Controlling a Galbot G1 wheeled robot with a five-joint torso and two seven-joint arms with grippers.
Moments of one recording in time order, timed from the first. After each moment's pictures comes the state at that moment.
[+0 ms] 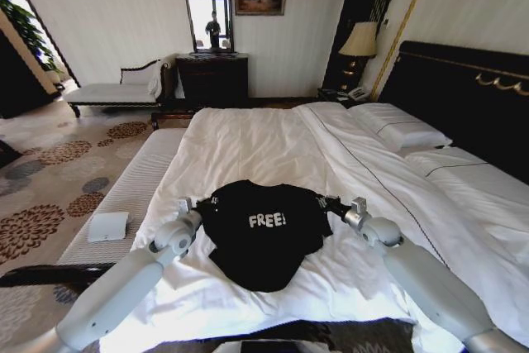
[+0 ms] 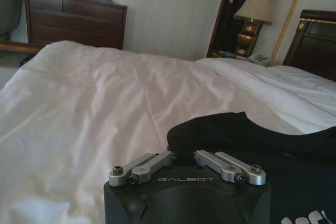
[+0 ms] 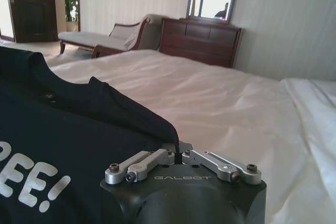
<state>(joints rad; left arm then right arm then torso) 0.80 -0.79 0.04 -1.88 -1.08 0.28 -0.37 -0.95 0.76 0.26 1.63 0.62 -0.20 -0.24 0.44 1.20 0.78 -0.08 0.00</state>
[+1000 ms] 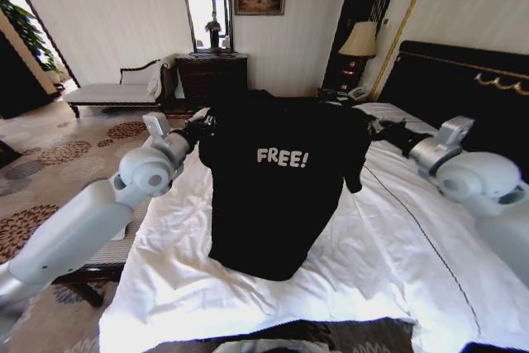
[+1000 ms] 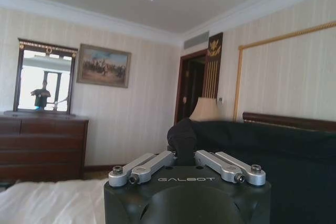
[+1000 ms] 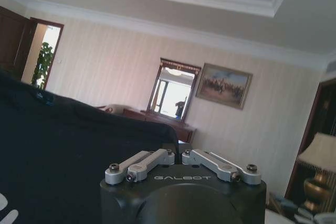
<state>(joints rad) 0.23 -0.64 0.11 -2.04 -1.34 0.29 -0.43 -0.88 0.33 0.66 2.00 1.06 -0.31 -0.04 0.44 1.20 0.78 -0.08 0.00</state>
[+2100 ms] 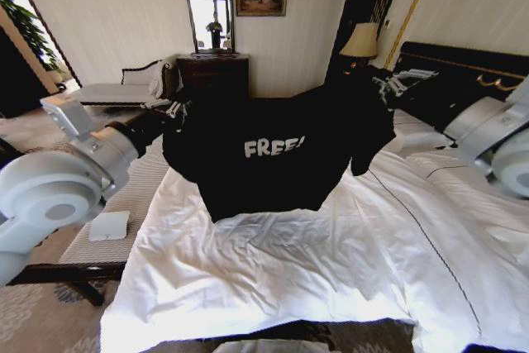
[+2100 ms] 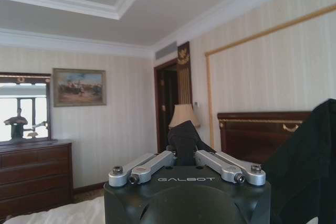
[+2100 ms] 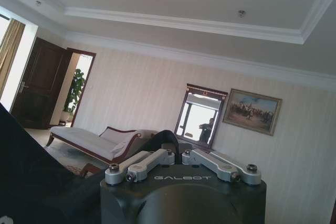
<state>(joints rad) 0.57 -0.25 -0.36 -2.42 -1.56 0.28 -0.38 -0.97 0.27 0.88 2.35 1.34 -0.43 0.18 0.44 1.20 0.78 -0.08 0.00</state>
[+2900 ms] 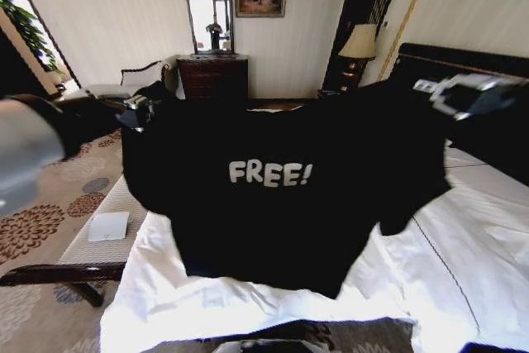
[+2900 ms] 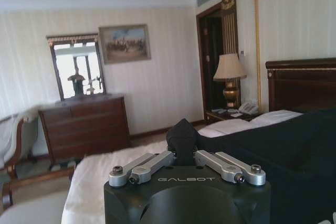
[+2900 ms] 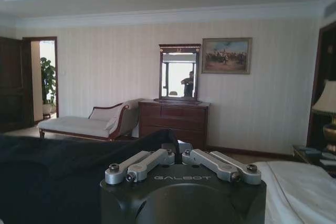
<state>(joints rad) 0.62 -0.16 -0.63 -2.50 -1.87 0.57 -0.70 -1.10 0.37 1.27 2.50 1.87 -0.74 0.57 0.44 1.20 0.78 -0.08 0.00</state>
